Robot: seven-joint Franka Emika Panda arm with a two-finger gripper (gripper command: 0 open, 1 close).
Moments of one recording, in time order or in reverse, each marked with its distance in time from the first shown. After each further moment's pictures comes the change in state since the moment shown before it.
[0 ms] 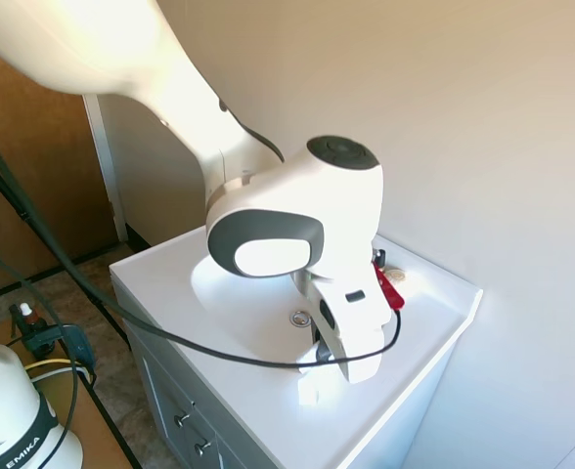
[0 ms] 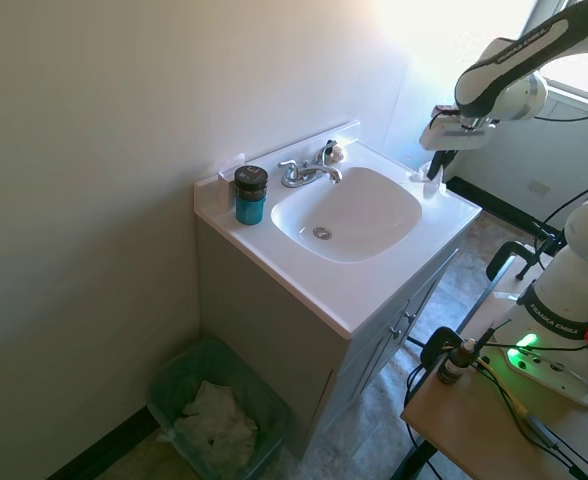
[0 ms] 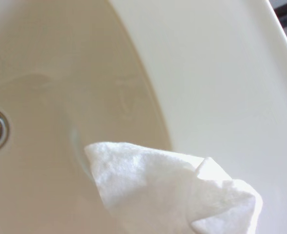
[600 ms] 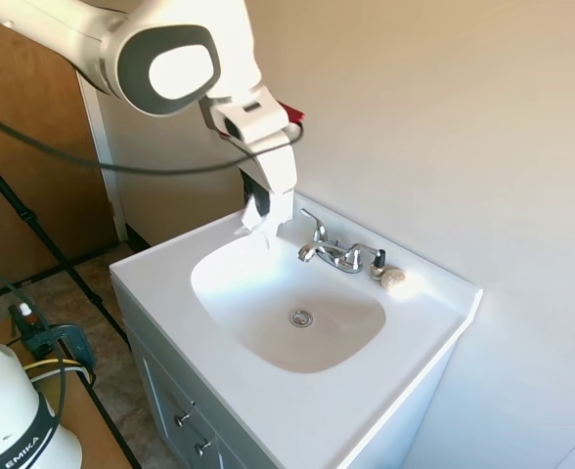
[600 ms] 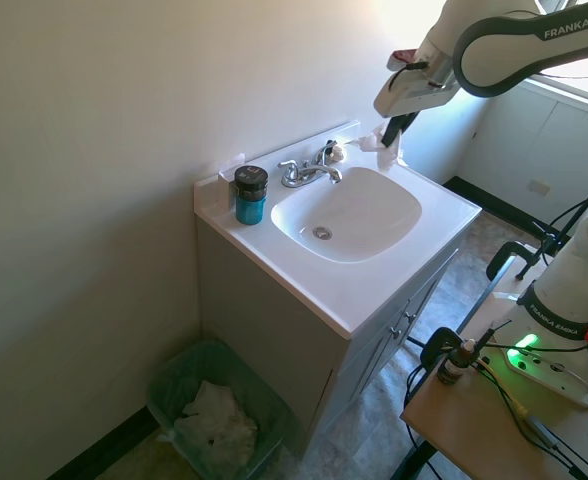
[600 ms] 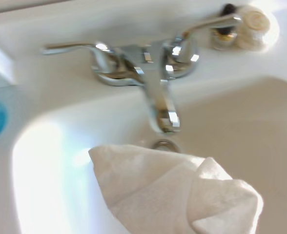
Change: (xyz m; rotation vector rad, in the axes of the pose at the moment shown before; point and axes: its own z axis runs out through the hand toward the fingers) arm -0.219 -0.132 -0.111 0.100 0.141 -0.227
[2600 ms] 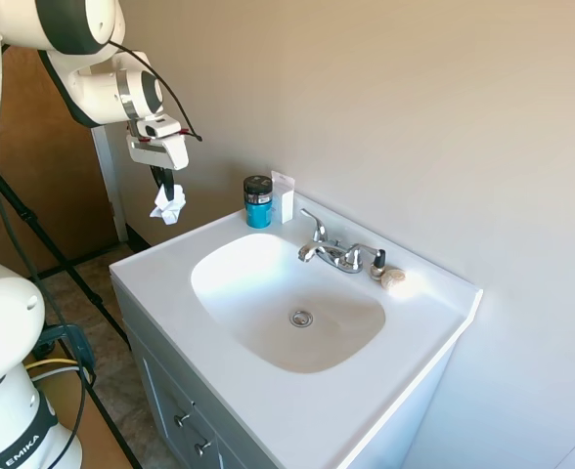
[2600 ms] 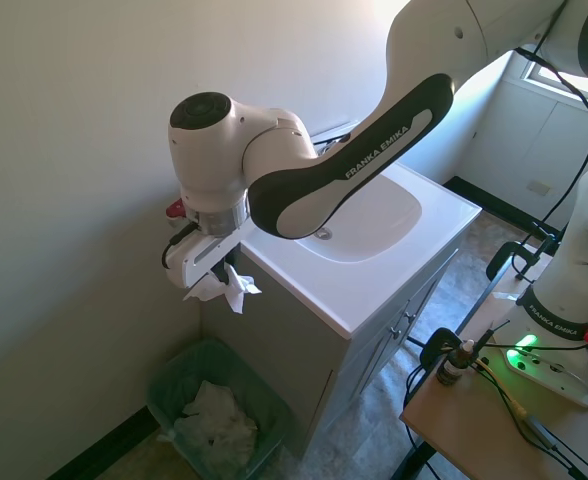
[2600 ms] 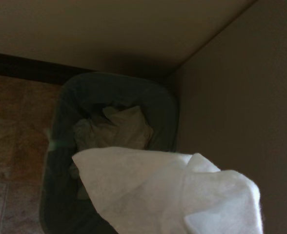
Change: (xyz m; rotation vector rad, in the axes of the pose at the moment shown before) arm -0.301 -0.247 0.158 -0.235 -0.076 -0.304
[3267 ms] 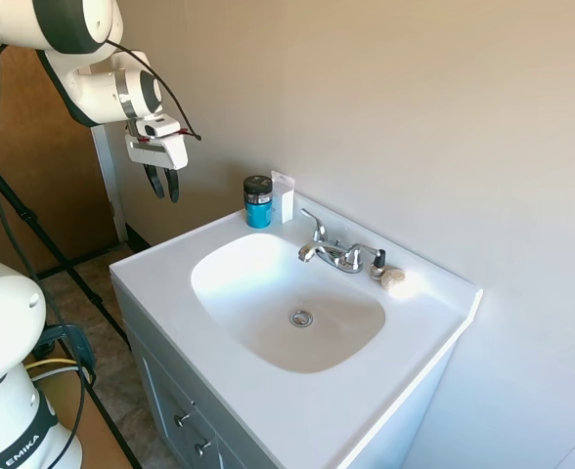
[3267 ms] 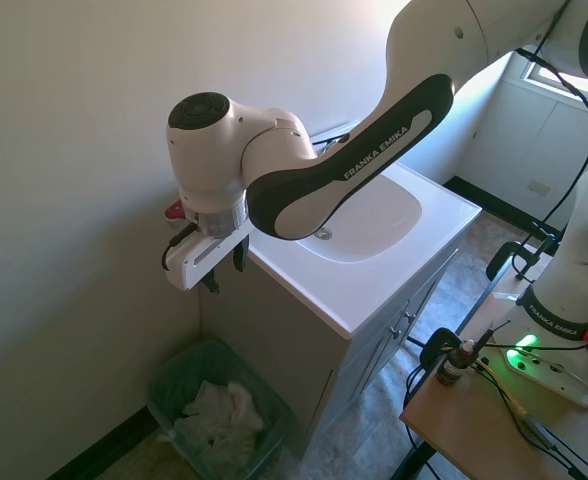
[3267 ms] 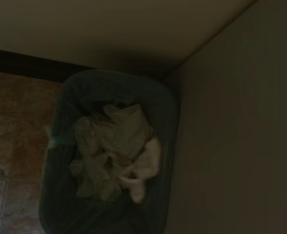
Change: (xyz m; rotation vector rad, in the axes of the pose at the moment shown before) arm -0.002 0.000 -0.002 0.002 0.002 -0.009
